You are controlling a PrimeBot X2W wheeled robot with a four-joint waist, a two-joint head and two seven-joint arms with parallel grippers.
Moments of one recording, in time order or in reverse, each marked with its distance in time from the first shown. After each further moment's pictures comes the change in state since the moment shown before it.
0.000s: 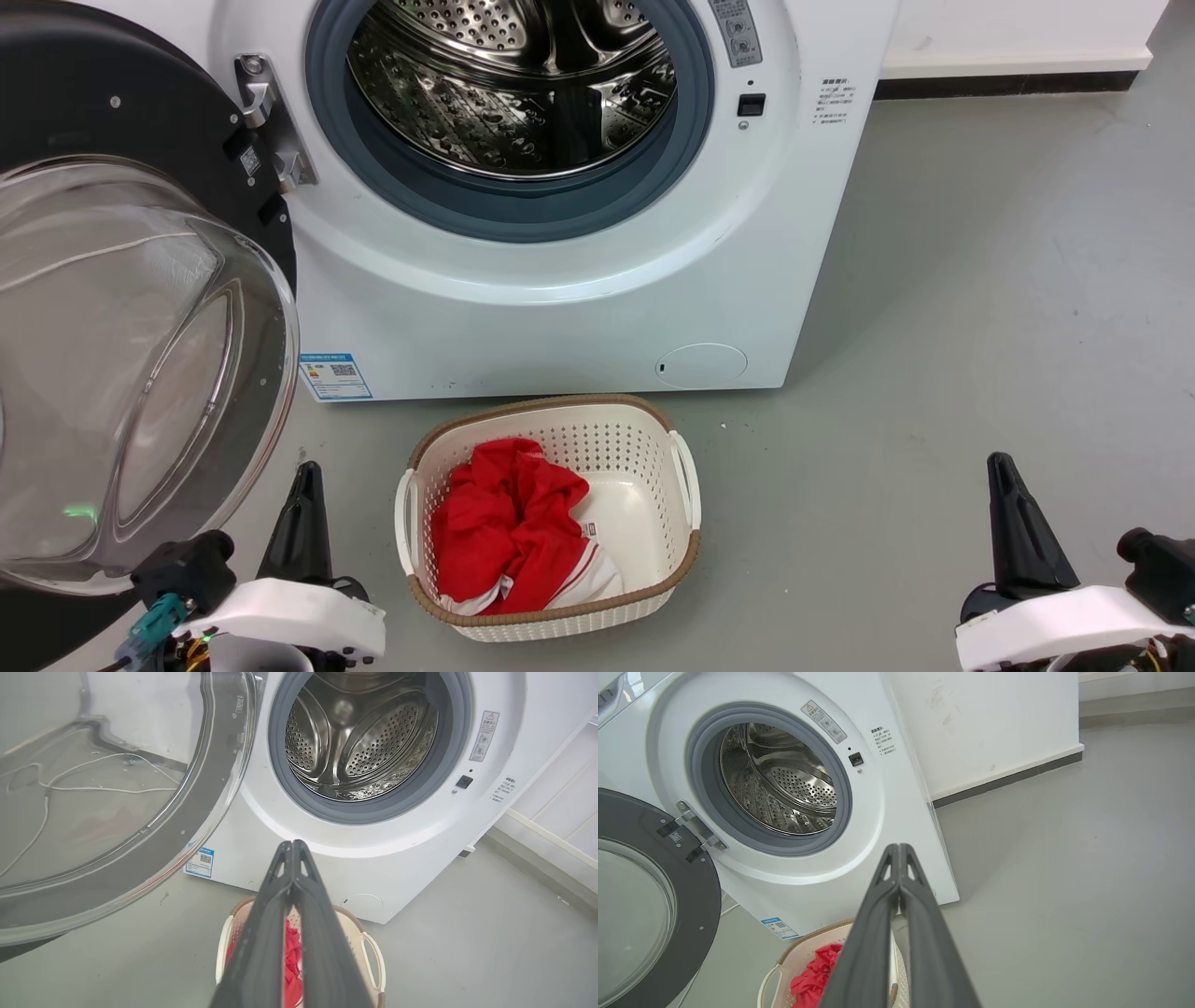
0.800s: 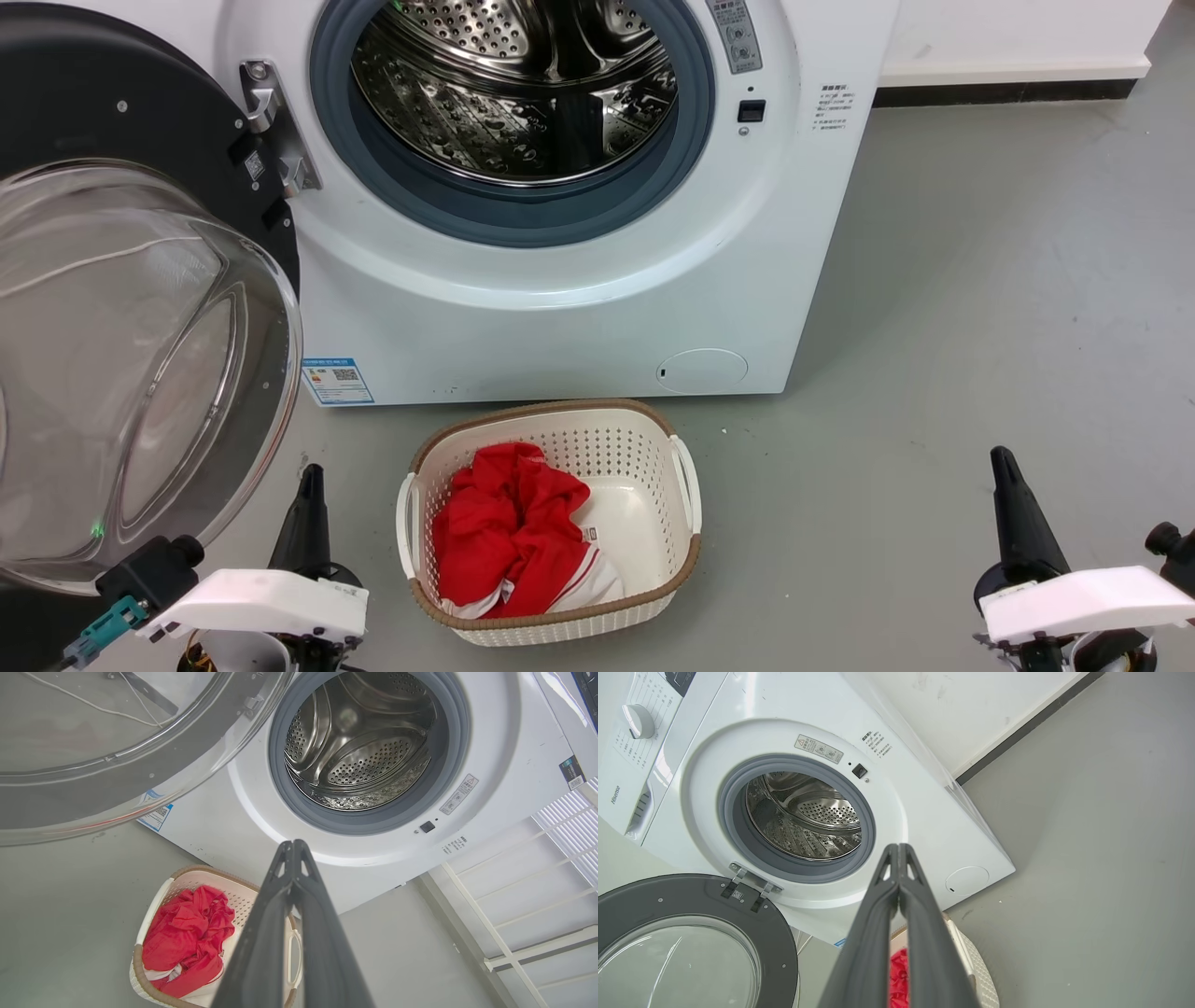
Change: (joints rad) left arm -0.021 -0.021 0.030 0.019 -0.372 -0.028 0.089; right arm -0.044 -0.011 0.001 0.045 0.398 0.000 0.070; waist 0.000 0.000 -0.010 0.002
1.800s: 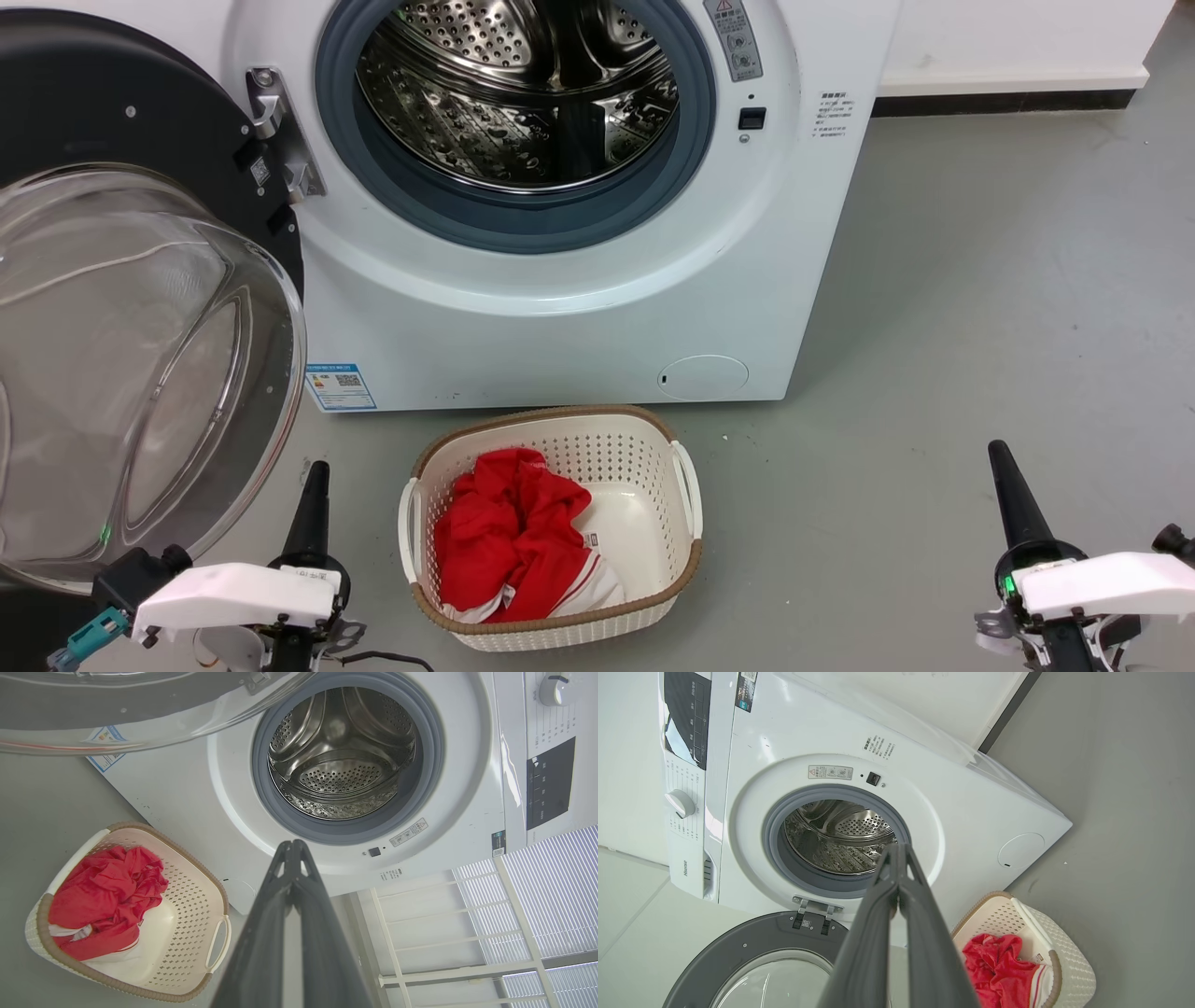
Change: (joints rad) left arm -0.021 -0.014 0.030 0.020 -0.351 -0.026 0.088; right arm -0.040 -0.006 -0.013 0.047 0.369 0.000 0.077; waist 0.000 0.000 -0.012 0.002
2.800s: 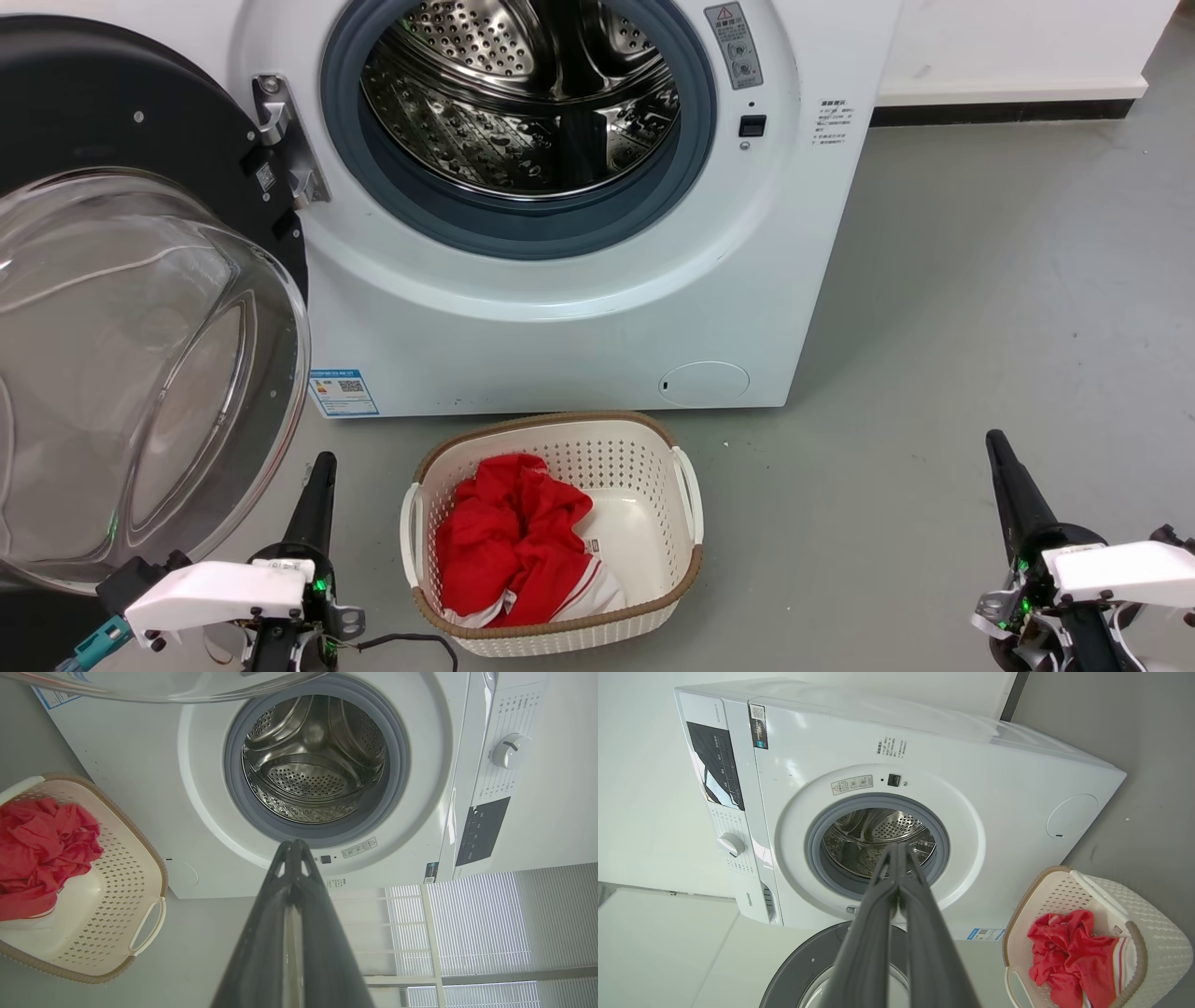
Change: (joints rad) left arm -0.019 -0.014 0.024 0.015 -0.271 -0.025 0.069; right arm -0.035 0.000 -0.016 0.036 0.277 0.000 0.065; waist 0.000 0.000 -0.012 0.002
